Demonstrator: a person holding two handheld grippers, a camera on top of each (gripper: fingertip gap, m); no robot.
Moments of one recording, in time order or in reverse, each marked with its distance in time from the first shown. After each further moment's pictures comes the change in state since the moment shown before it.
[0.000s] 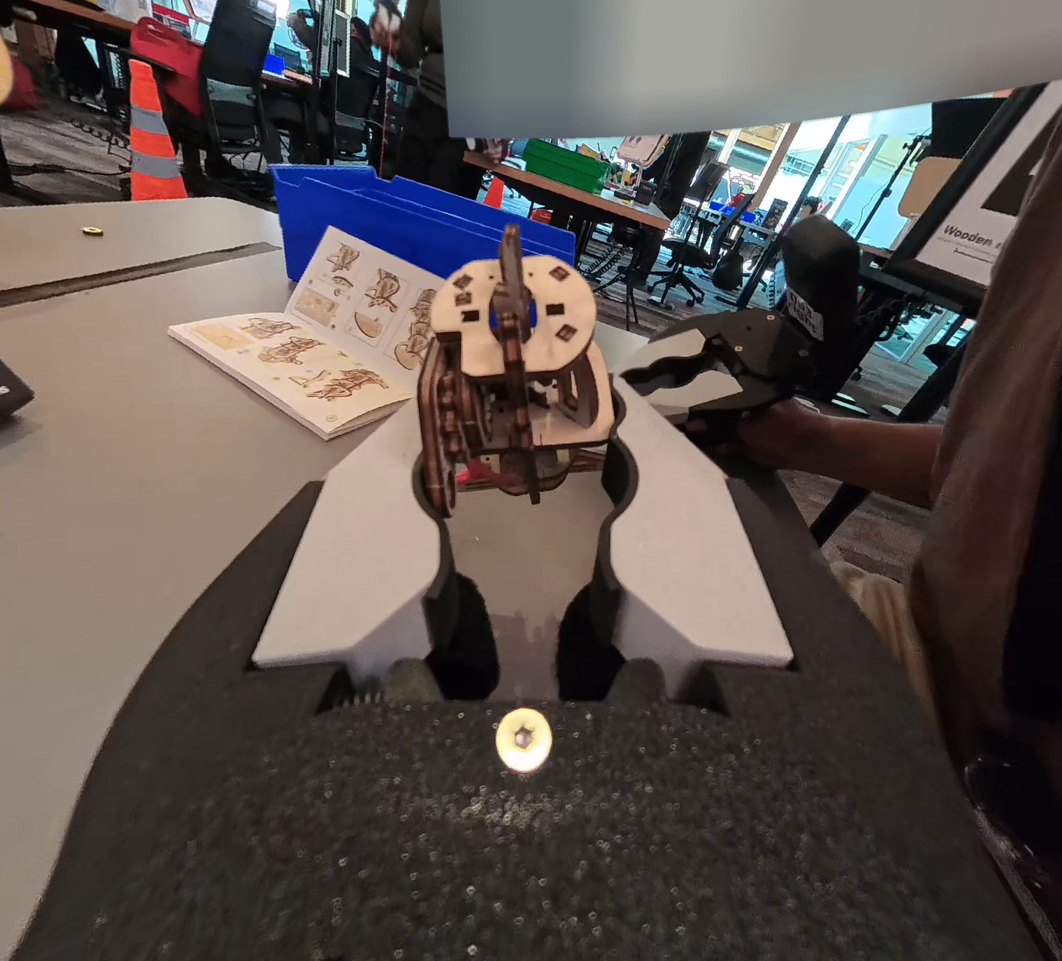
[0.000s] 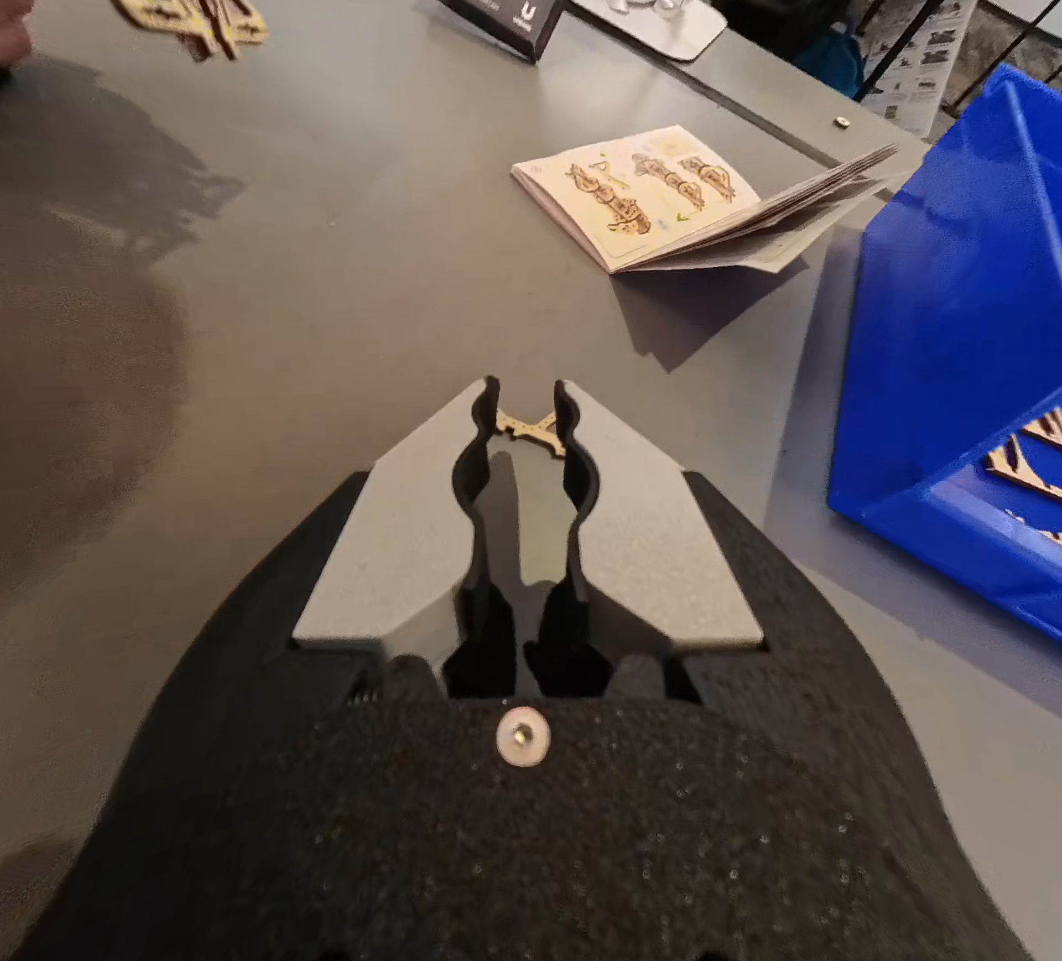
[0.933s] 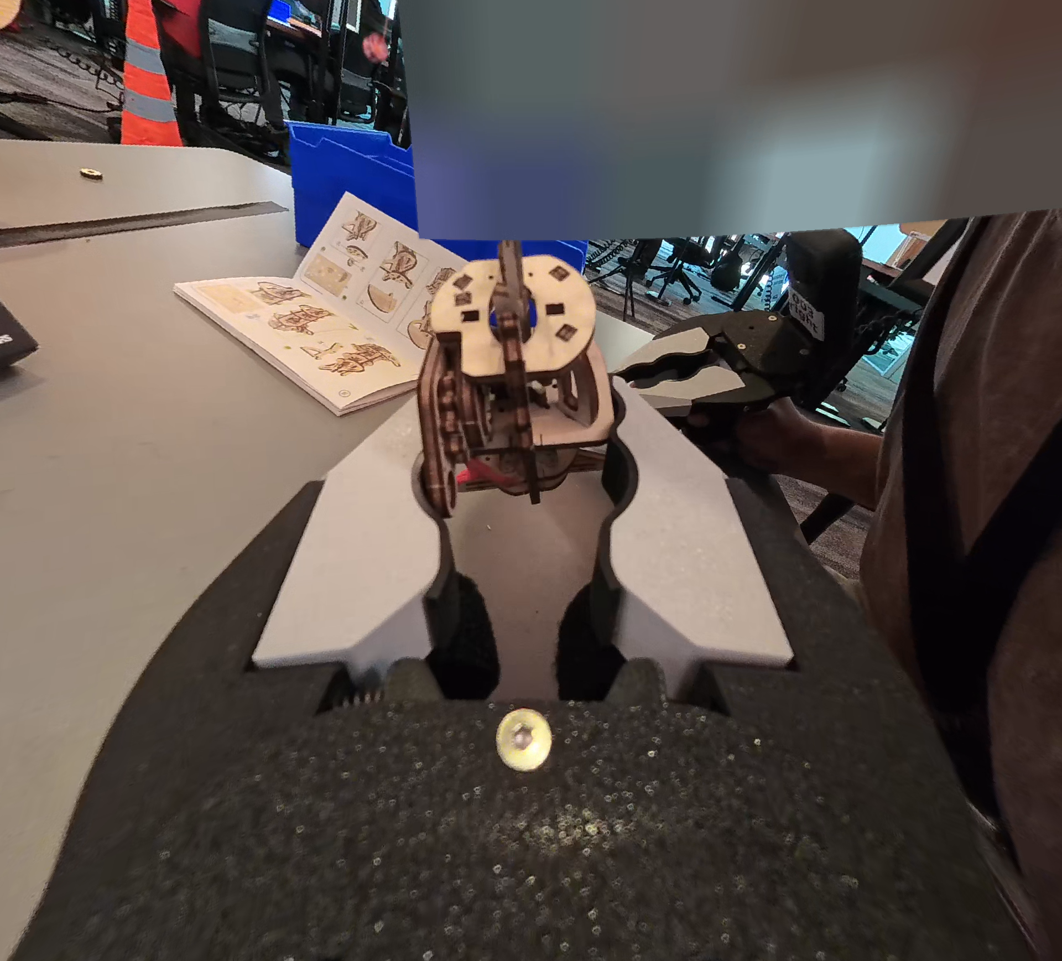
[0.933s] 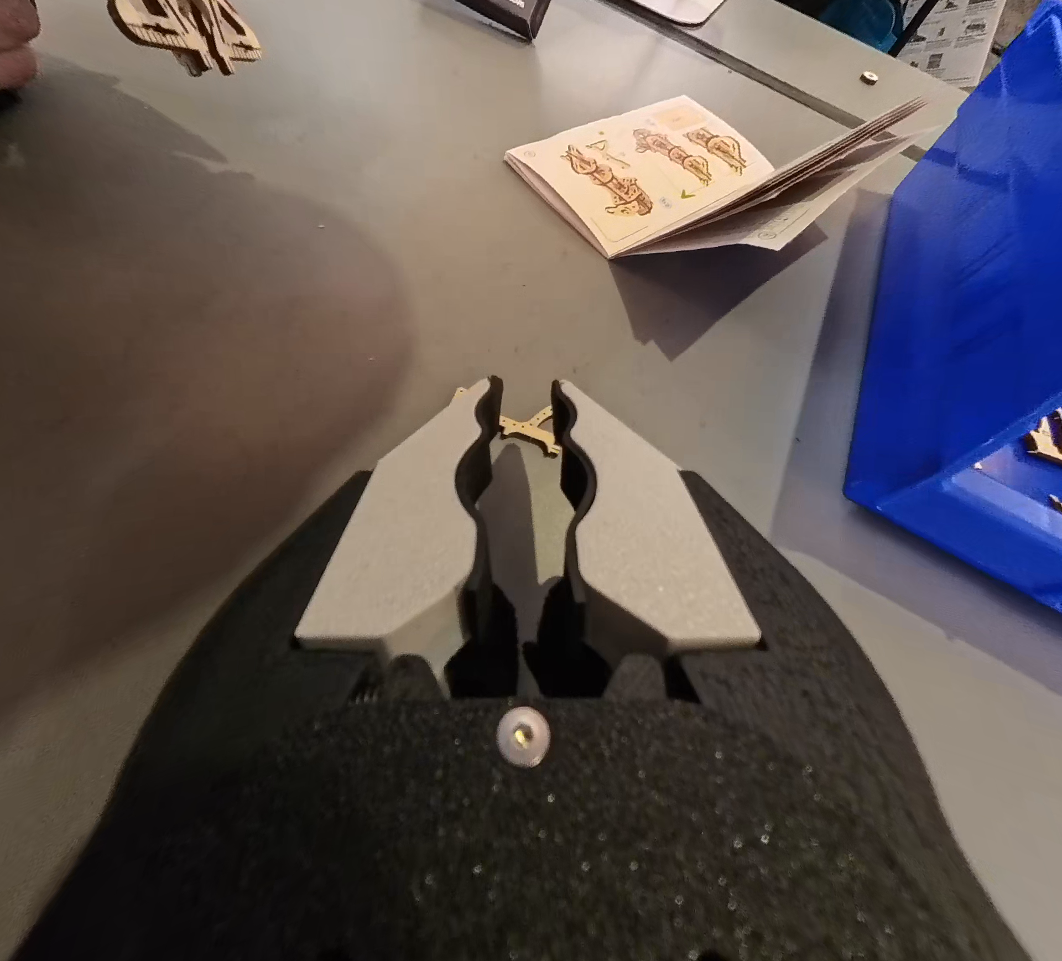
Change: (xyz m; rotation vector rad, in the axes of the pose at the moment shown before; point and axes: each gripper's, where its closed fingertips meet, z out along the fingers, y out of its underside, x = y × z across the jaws) left arm -0.014 0.004 0.002 -0.034 -0.015 -0.082; right arm 0.006 0.003 0.004 -0.023 -0.034 0.066
